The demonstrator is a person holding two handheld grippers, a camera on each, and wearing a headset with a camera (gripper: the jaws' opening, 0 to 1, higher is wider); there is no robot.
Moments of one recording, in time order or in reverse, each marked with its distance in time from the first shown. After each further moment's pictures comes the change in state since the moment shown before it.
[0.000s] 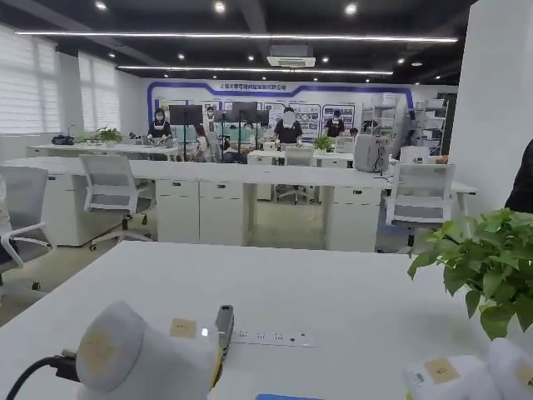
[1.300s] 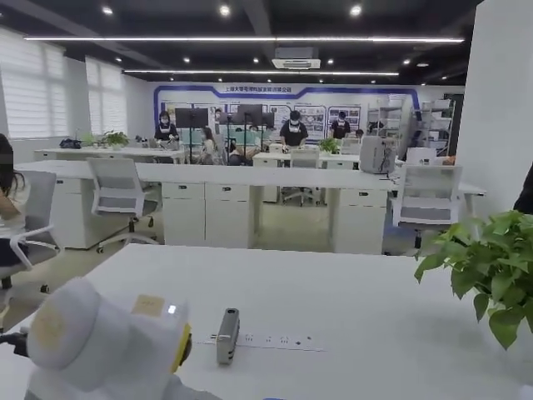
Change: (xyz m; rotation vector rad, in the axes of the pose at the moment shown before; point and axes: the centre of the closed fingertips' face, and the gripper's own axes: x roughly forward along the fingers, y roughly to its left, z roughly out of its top) left arm -0.030 0.002 0.006 0.044 0.030 0.044; right arm 0.001 -0.015 -0.032 -0.005 0.020 -0.058
